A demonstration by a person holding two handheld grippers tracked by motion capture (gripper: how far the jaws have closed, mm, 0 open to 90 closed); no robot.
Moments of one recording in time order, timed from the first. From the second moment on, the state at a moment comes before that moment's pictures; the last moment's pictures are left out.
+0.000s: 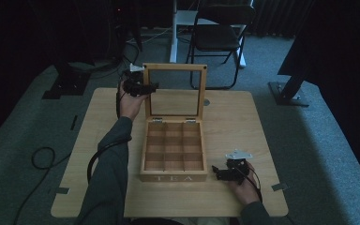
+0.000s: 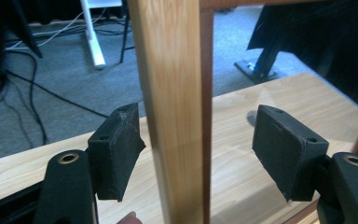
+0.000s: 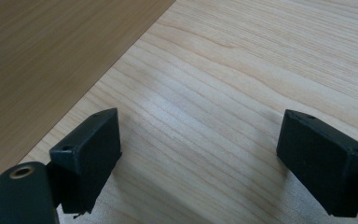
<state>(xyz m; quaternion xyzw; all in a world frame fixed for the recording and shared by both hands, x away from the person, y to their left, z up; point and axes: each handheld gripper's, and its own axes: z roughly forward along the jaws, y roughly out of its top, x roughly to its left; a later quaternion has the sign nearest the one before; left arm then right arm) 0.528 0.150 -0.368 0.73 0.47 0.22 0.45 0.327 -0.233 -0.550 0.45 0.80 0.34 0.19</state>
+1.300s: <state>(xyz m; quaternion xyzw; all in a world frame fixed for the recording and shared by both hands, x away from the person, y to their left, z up) 0.477 0.167 -0.352 0.72 0.44 0.20 0.50 0.327 -0.233 -0.550 0.45 0.80 0.34 0.19</state>
